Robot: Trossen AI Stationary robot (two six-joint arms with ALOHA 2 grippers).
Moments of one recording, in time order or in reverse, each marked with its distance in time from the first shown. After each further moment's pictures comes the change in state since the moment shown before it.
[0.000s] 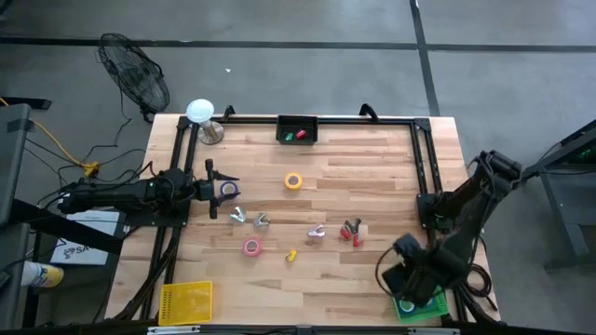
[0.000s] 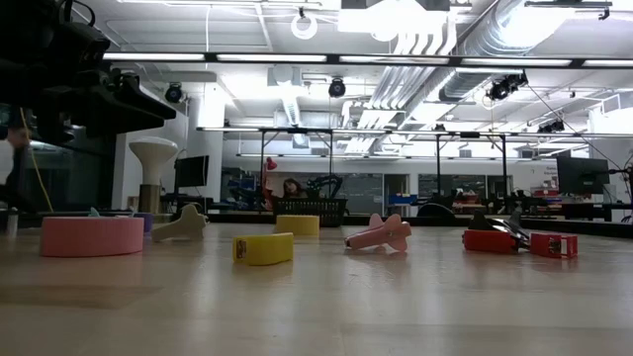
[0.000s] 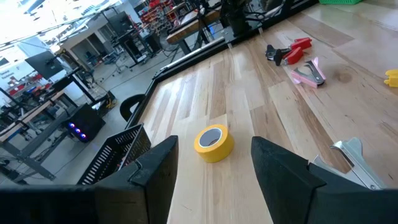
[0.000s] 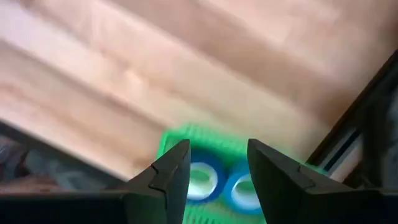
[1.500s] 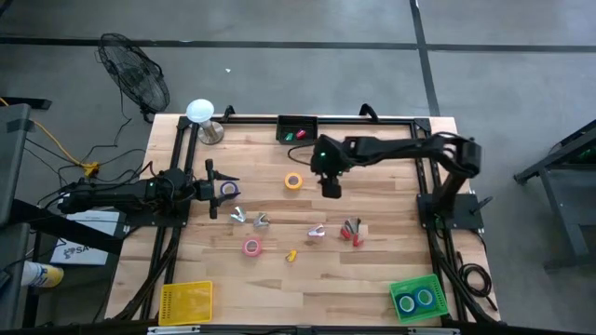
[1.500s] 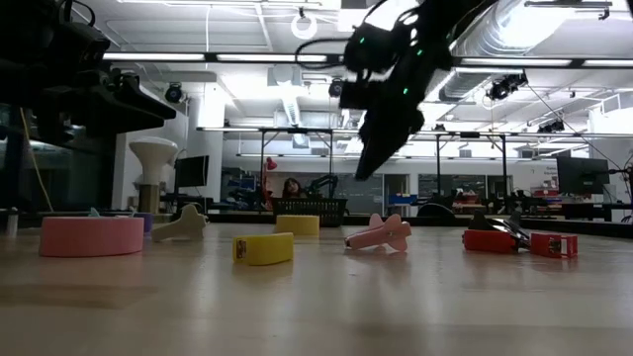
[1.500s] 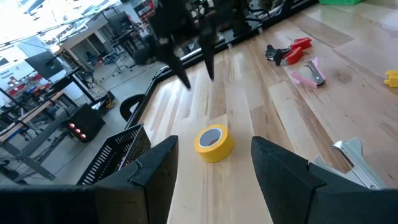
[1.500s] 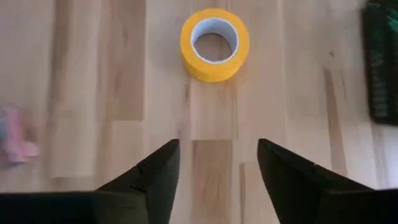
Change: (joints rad) left arm 0.000 0.000 0.000 0.000 0.002 0.000; right arm -1.186 0.273 0.007 0.721 -0.138 -2.252
